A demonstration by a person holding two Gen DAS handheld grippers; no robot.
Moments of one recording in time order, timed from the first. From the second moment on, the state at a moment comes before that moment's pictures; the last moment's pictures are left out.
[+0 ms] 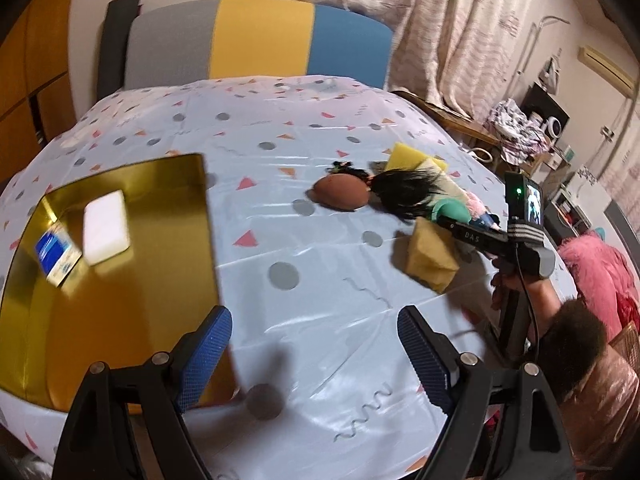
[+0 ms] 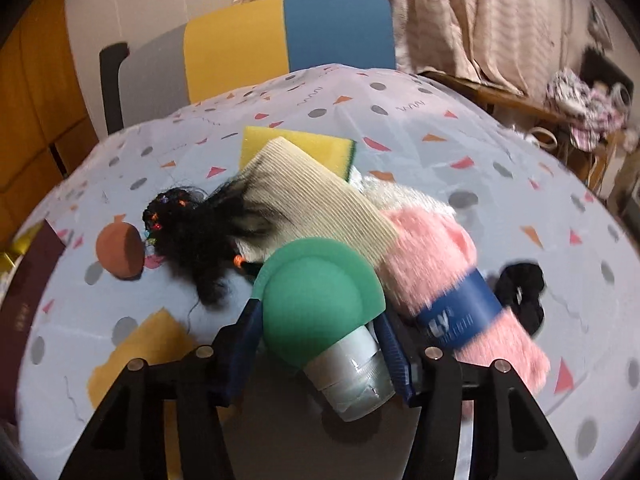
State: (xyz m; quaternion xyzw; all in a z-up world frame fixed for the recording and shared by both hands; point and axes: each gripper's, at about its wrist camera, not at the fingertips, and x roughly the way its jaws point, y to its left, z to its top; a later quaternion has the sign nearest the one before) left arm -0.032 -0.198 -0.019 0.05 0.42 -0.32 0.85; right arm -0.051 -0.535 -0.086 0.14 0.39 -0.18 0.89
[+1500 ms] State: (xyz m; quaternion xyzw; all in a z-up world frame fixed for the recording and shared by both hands) left arm -0.009 -0.348 -0.093 0.10 0.48 -0.41 0.77; right arm -0.152 -0.532 -0.107 0.28 0.29 -0.22 0.89
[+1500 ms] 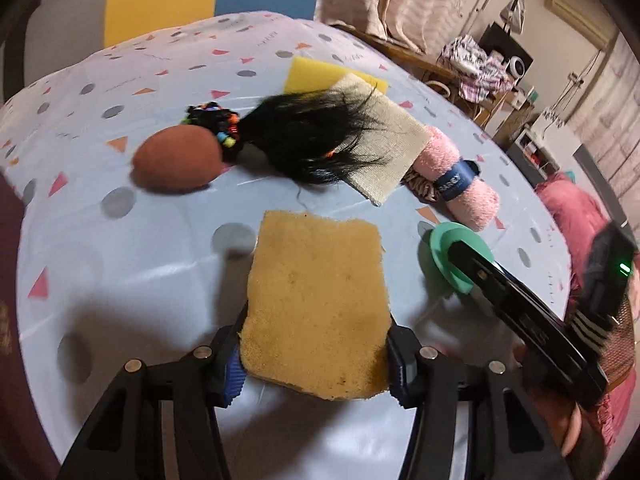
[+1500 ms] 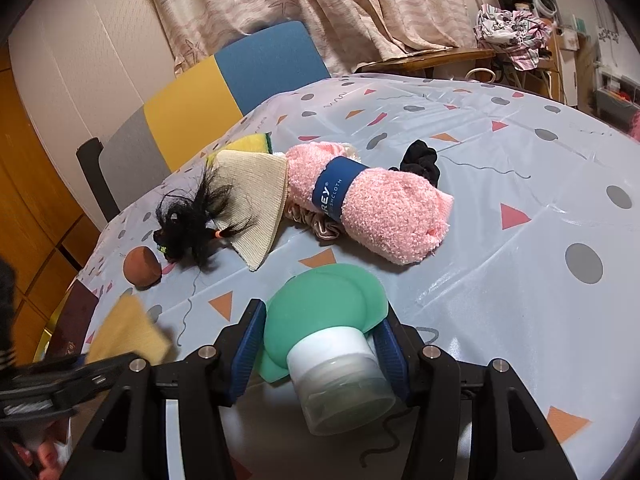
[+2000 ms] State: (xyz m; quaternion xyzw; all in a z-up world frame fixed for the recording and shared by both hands) left arm 0.014 -0.196 -0.027 0.02 0.42 -0.32 0.85; right arm -0.146 -0.526 -0.106 0.26 0.31 -0.24 0.88
